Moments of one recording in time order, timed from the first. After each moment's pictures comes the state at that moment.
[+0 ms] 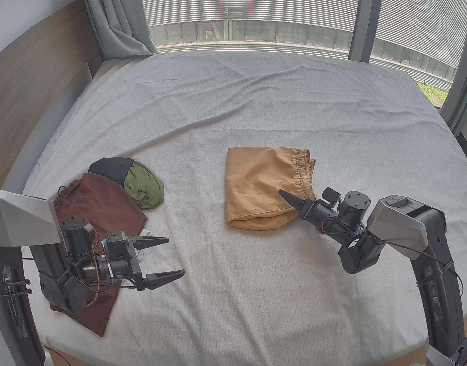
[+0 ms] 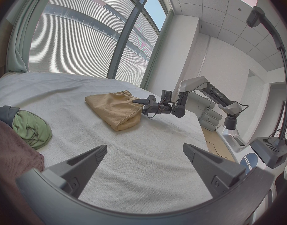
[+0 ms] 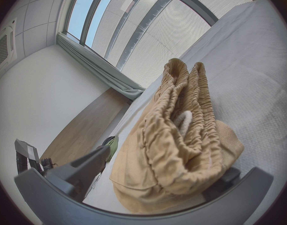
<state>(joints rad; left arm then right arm) -0.11 2.25 -0.41 -1.54 -0.97 0.19 0.27 2.69 -1.28 -1.50 0.45 0.68</state>
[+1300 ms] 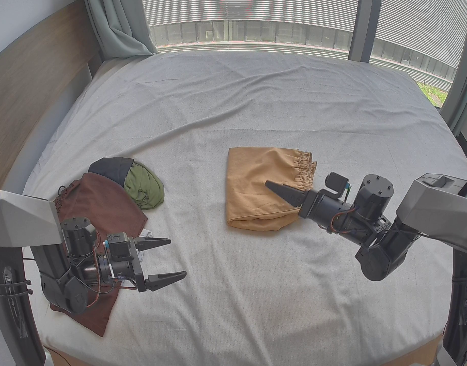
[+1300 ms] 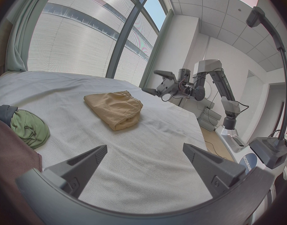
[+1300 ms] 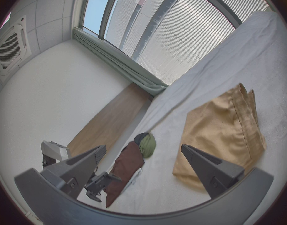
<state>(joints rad) -0.12 2.26 -0.41 -1.53 -0.97 0.19 0.41 2.29 -0.86 -1.54 0.48 0.64</state>
